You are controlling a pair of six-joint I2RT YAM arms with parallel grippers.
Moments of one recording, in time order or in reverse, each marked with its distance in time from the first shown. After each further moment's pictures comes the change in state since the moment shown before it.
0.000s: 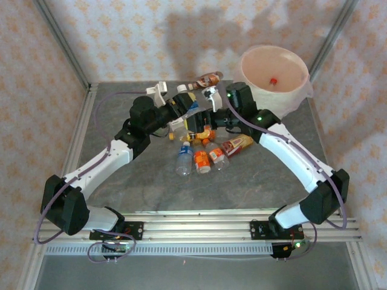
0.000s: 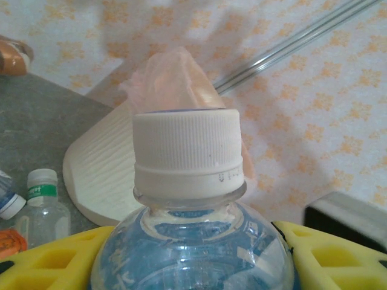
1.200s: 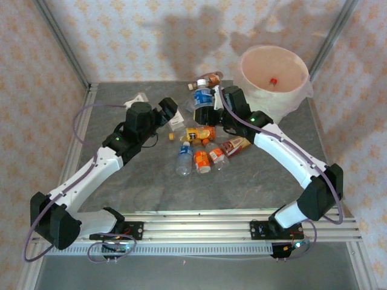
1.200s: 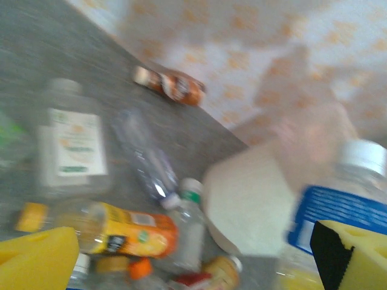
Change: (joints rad) left arm -0.001 -0.146 -0.012 -0.502 -0.484 -0.033; right arm 0.012 0.031 -0.031 0.028 0.452 0.189
